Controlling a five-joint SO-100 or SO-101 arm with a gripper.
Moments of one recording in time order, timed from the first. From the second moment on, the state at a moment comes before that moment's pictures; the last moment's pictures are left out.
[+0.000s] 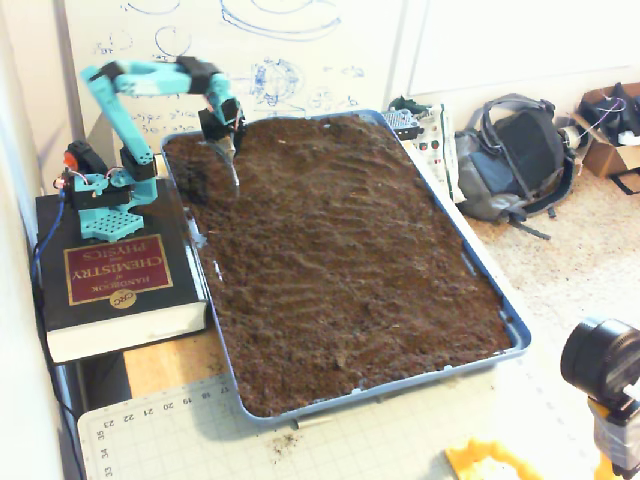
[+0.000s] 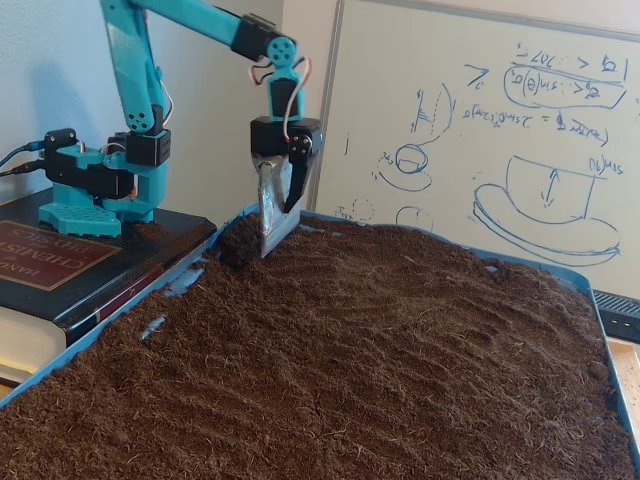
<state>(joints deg) -18.5 99.7 119.0 62.7 10.4</state>
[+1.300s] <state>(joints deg) -20.6 54.4 82.7 79.6 10.2</state>
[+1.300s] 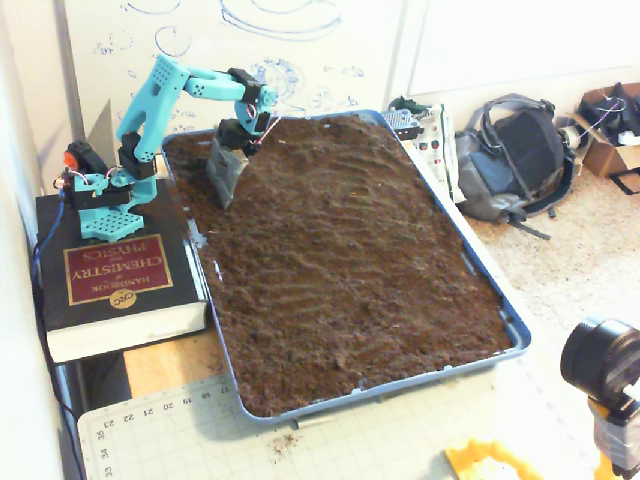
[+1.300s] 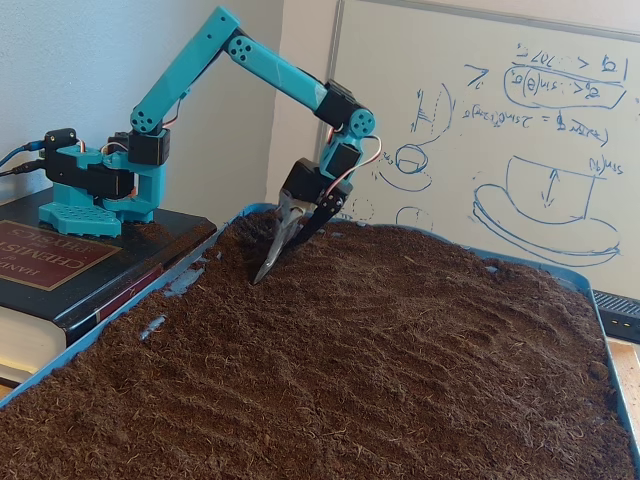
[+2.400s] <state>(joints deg) -17.4 42.3 67.9 70.4 9.7</state>
